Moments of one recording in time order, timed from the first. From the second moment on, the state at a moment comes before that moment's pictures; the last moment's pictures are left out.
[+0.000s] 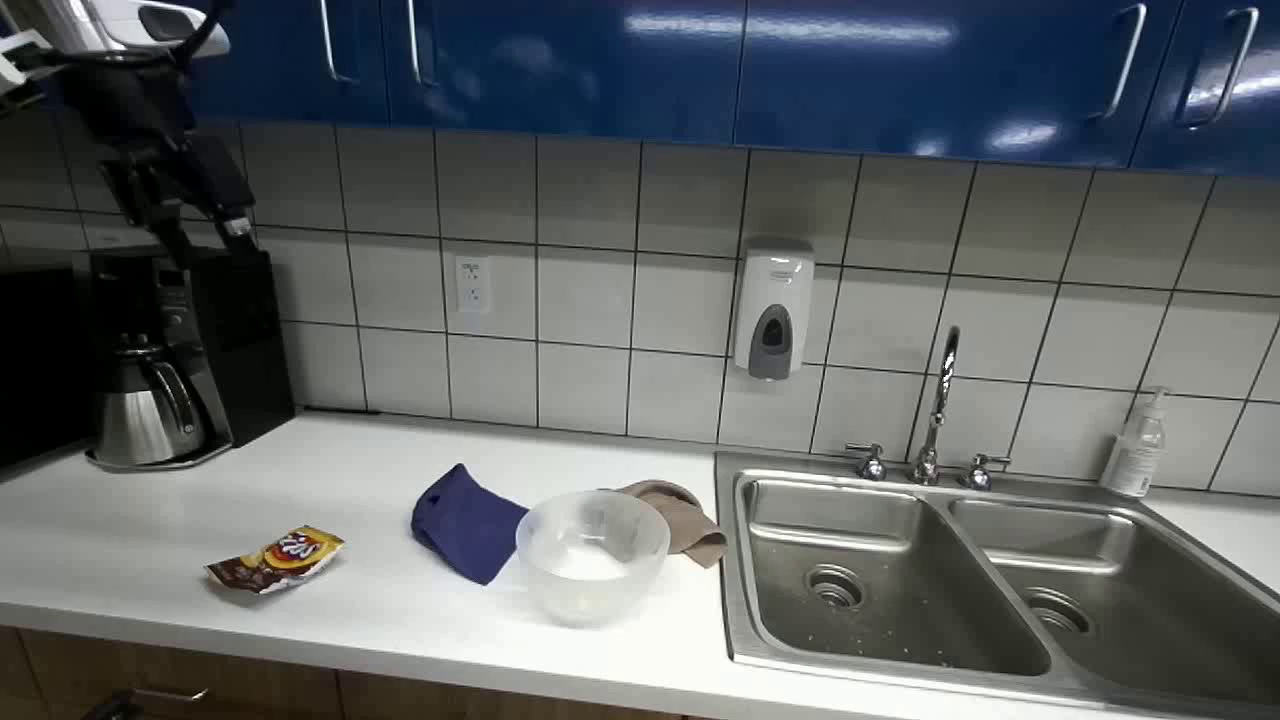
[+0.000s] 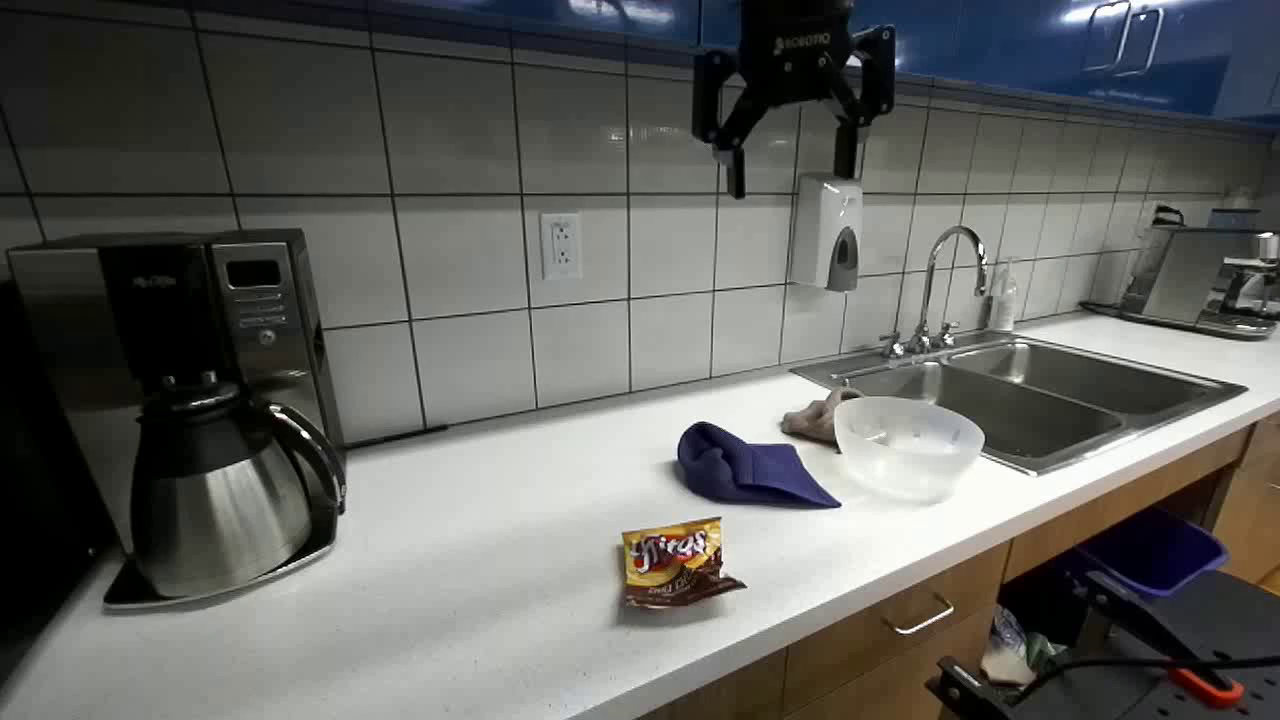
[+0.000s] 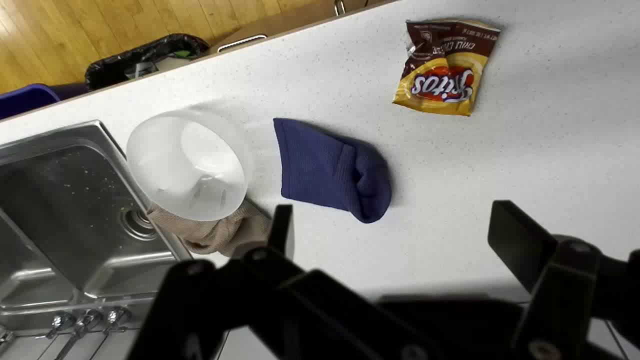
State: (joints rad) arm -0.02 -0.56 0.35 -2.48 -0.10 2.07 0.55
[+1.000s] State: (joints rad) arm 0.04 -0.52 0.34 -2.59 -0.11 2.24 0.55
